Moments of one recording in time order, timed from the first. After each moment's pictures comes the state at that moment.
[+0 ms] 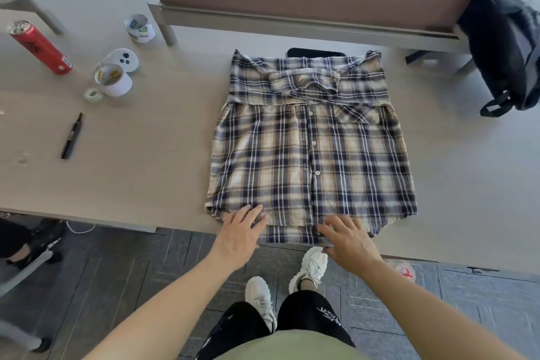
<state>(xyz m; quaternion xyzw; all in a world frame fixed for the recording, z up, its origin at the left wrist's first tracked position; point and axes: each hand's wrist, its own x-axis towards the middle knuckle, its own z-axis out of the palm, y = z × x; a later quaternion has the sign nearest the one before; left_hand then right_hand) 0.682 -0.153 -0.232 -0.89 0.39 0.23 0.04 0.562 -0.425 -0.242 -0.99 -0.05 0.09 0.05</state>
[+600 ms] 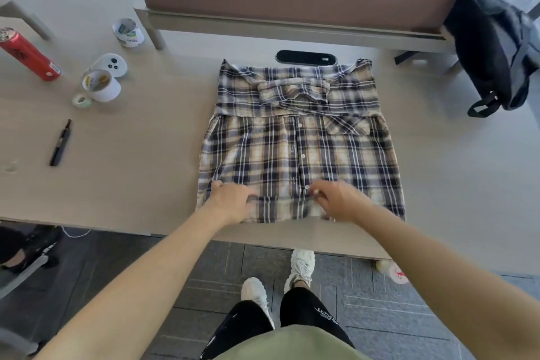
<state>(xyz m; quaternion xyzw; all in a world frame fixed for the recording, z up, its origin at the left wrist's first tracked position) 0.760 -0.205 -0.176 -0.90 0.30 0.30 -0.01 0.661 -0.461 -0.174 -0.94 0.05 0.27 0.22</state>
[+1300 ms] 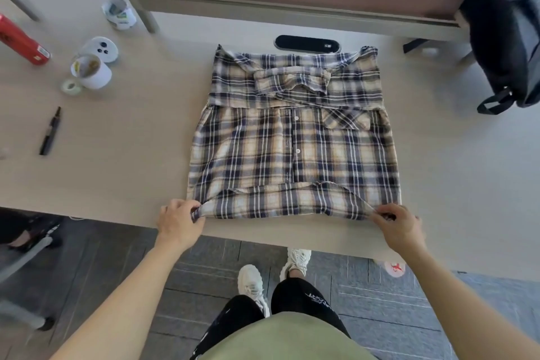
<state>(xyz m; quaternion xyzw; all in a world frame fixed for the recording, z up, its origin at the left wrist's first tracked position) 0.725 -0.120 -0.217 -0.96 0.00 0.27 -0.09 0.556 -0.550 -0.209 -0.85 0.42 0.15 0.29</state>
